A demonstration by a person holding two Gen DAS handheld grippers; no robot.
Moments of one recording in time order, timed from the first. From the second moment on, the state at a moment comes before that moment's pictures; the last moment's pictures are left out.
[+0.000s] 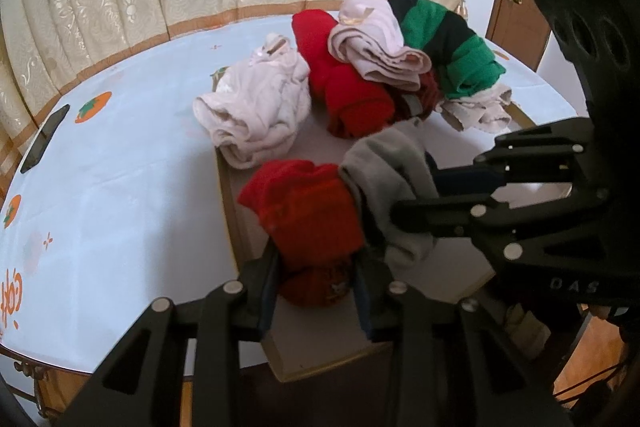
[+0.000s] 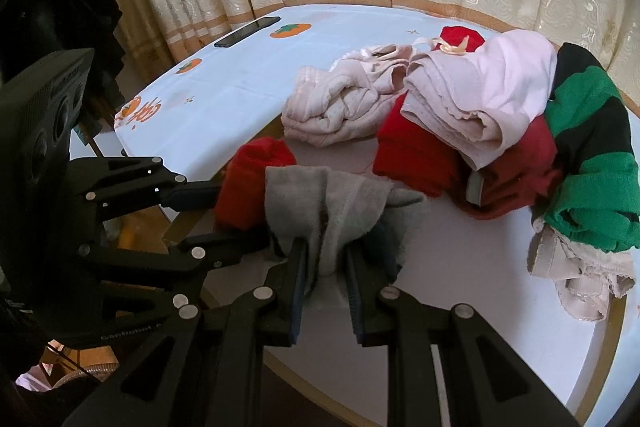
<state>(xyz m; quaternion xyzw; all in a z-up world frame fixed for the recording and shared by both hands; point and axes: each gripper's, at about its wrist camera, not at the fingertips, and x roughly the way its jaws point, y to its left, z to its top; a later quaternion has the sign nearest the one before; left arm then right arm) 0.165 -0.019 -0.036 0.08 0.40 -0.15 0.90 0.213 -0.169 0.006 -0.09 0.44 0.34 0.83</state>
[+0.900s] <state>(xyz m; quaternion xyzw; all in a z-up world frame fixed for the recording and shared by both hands) 0.141 -0.022 -0.028 0.09 0.38 -0.17 0.91 0.206 -0.167 0.008 -0.10 0.43 0.33 0.83</state>
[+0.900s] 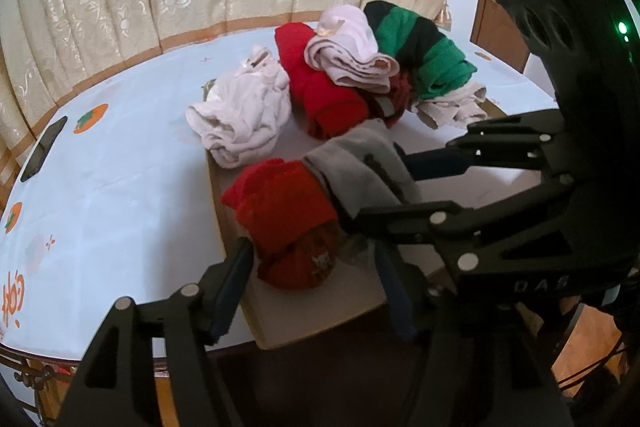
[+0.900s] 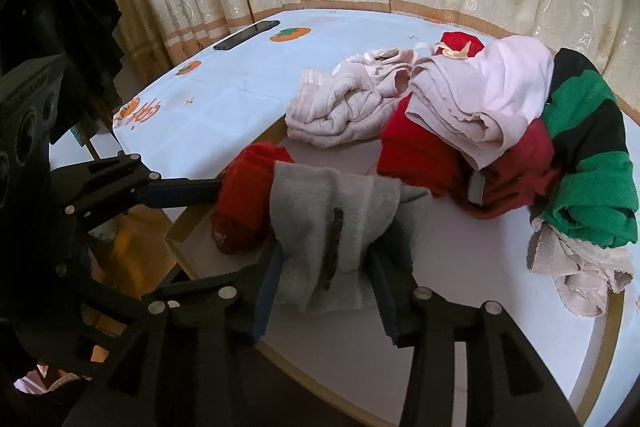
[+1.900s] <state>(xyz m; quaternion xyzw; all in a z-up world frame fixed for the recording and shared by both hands) 0.067 -0.078 -0.041 0.17 0.33 -0.21 0.90 0.117 -0.283 0.022 -0.12 0.40 0.27 0.87</state>
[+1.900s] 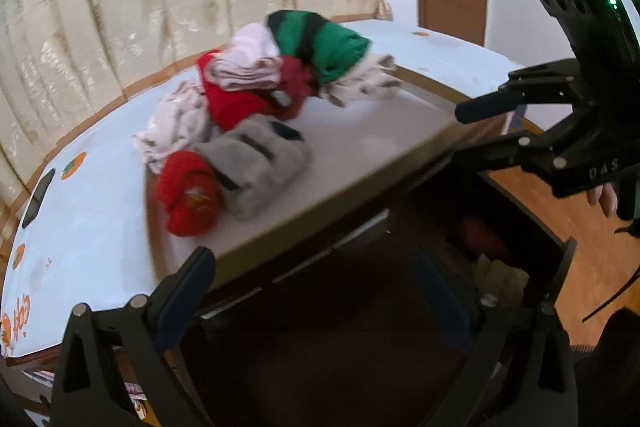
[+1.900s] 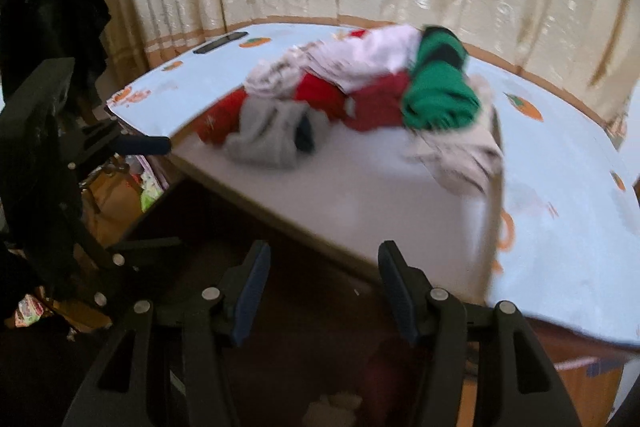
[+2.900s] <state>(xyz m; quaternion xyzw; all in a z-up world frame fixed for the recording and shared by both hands) 0.079 -0.159 -0.129 0.32 0.37 -0.28 0.82 0.091 -0.317 -0.116 -0.21 0.62 0.25 0.71</state>
